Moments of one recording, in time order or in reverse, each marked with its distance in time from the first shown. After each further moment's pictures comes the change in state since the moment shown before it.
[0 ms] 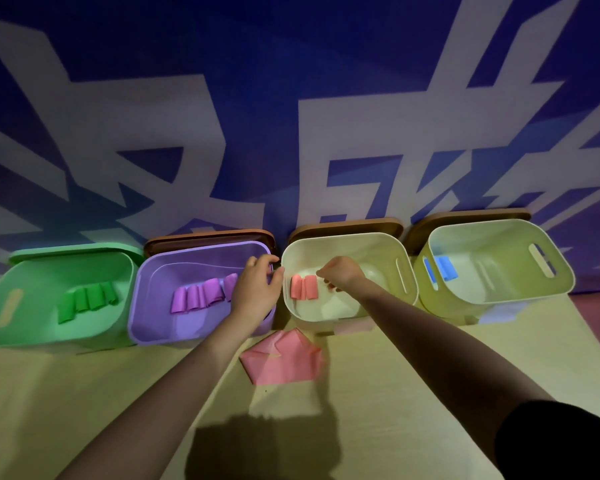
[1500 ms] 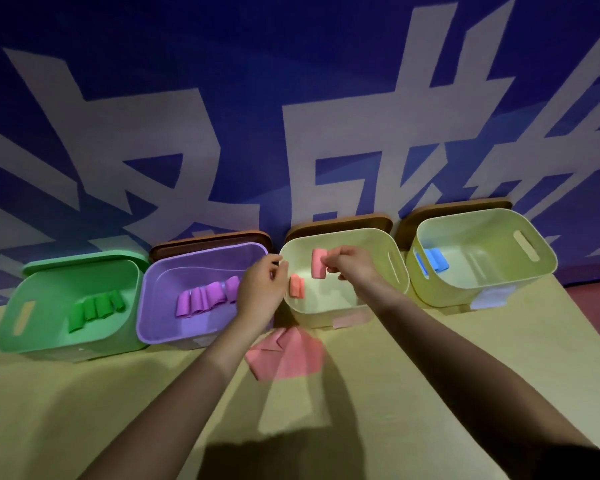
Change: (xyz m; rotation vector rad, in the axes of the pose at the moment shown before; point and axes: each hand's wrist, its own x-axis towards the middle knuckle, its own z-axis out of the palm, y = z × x) left_hand -0.034 0.035 -0.015 -0.111 -0.002 -0.050; right_hand -0.081 -0.023 -0.030 0.547 0.153 -0.036
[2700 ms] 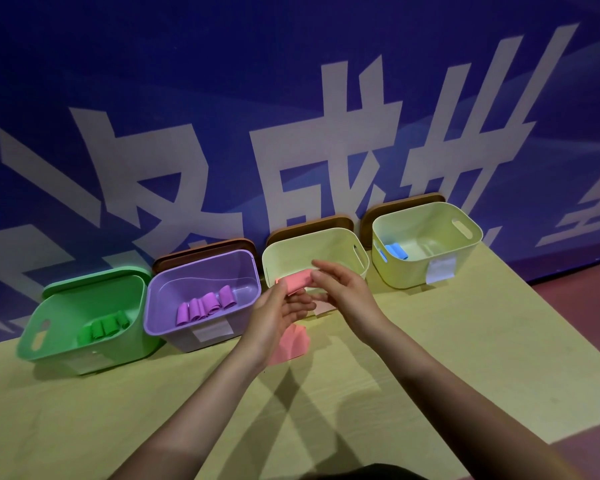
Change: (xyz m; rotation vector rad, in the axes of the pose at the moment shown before) left_hand -0.160 0.056 -0.025 -0.972 -0.318 -0.080; right_hand -0.182 0.021 -0.032 0.427 -0.157 -0.336
